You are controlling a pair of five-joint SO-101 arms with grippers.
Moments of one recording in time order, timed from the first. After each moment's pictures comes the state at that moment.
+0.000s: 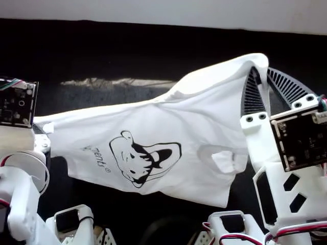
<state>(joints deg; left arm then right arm) -25.5 -53.1 -3.8 100.4 -22.5 -10.5 -38.0 -40.5 87.5 26.2</state>
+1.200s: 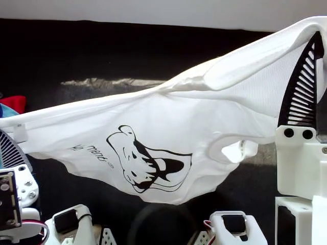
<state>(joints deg) -30.2 -55.4 -27.2 100.4 -18.9 -6.7 -38.6 -48.6 68.4 32.1</state>
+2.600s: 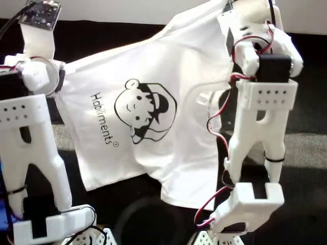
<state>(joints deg) -18.9 -9.2 -17.8 82.8 -23.4 -6.4 10.4 -49.0 62.7 29.1</state>
